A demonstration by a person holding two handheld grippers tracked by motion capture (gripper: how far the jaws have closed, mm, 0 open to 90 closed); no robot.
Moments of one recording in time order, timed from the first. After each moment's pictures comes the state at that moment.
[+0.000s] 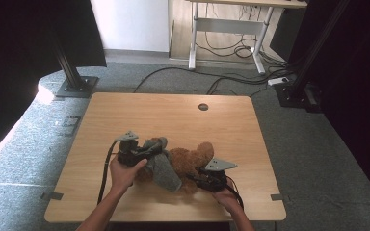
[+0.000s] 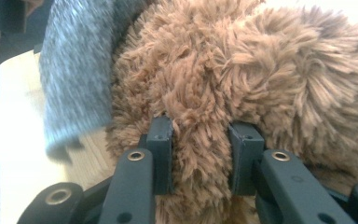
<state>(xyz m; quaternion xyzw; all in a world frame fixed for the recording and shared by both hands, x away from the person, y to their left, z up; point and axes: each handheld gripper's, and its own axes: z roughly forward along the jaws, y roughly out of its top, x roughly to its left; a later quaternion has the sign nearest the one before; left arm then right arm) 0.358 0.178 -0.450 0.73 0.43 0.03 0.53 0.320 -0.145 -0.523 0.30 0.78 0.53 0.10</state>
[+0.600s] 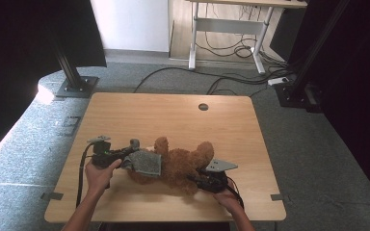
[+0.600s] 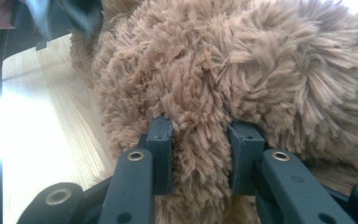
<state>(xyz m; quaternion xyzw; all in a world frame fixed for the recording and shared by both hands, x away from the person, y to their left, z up) 0.363 0.258 -0.486 0.70 0.52 0.02 0.50 0.319 -0.147 -0.525 0.30 0.79 0.53 0.10</state>
